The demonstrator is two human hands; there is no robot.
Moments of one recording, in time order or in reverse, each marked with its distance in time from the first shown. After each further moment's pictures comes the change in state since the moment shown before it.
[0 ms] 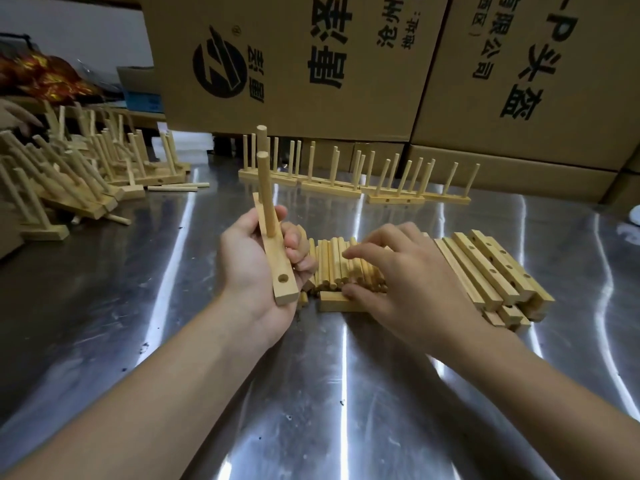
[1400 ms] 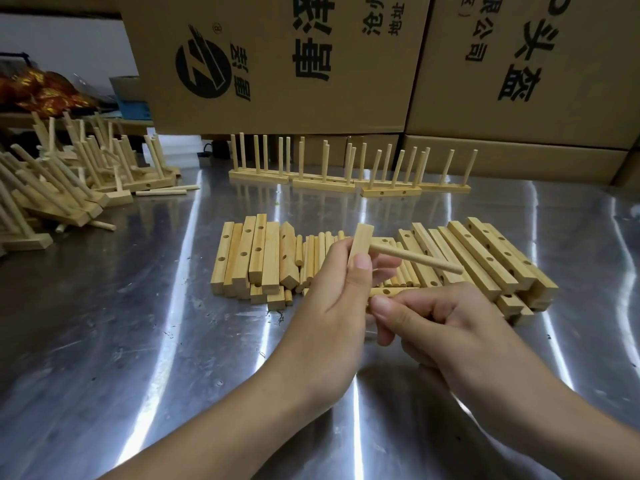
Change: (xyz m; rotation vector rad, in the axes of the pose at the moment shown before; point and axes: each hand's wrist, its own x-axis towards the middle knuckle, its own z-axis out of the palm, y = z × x) left_hand -0.042 -0.070 0.002 0.796 -0.393 0.181; right_hand -0.064 -0.009 -0.026 1.115 -0.123 0.363
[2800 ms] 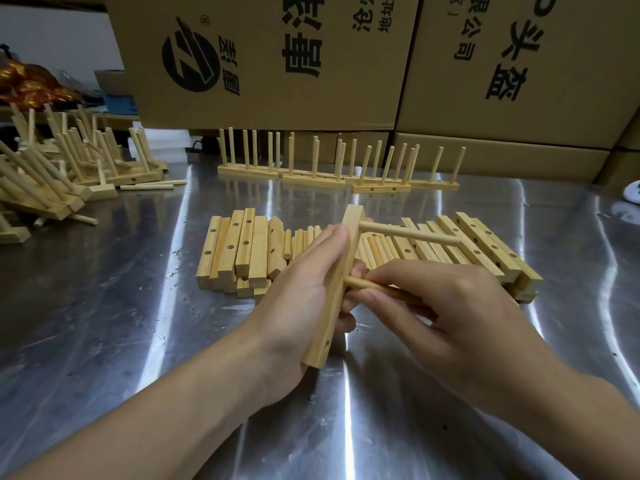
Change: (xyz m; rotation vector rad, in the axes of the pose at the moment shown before) left_hand 0.011 0.009 -0.013 -0.267 -0.107 -0.279; right_hand 0.002 -0.008 -0.015 -0.802 0.111 -0.428
